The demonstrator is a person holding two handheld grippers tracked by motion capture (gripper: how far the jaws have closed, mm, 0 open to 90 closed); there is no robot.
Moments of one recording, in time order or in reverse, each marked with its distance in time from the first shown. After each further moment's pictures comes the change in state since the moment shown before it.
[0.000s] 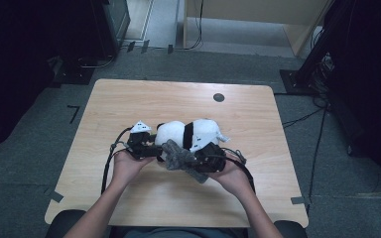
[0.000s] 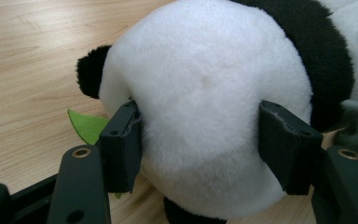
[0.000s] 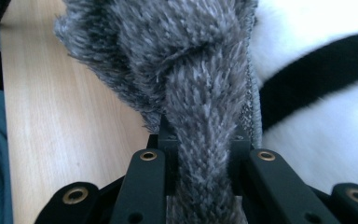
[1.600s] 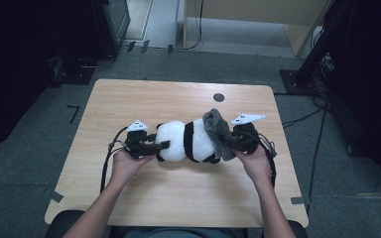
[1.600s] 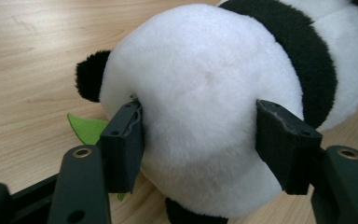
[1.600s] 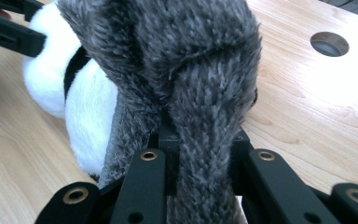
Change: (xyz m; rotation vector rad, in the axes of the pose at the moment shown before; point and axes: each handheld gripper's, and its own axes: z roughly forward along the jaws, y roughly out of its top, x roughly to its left) left arm 0.007 0.001 -0.003 -0.027 -0.046 -0.018; right arm -0.077 -0.042 -0.057 -0.139 -0.285 0.330
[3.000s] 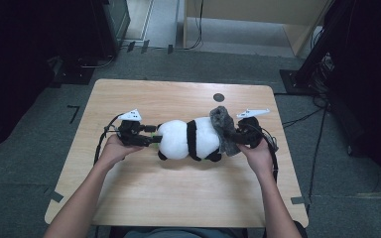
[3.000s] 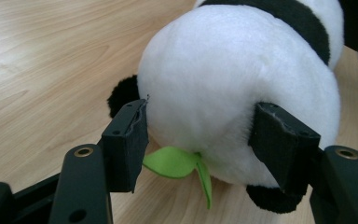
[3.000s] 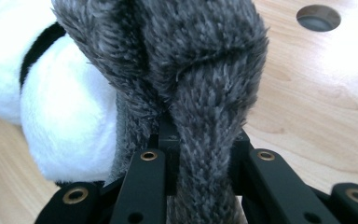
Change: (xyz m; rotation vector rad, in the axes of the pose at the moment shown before) left arm 0.055 0.020 0.003 0.056 -0.213 0.211; right arm -0.035 -0.005 0.017 0.032 0.011 0.104
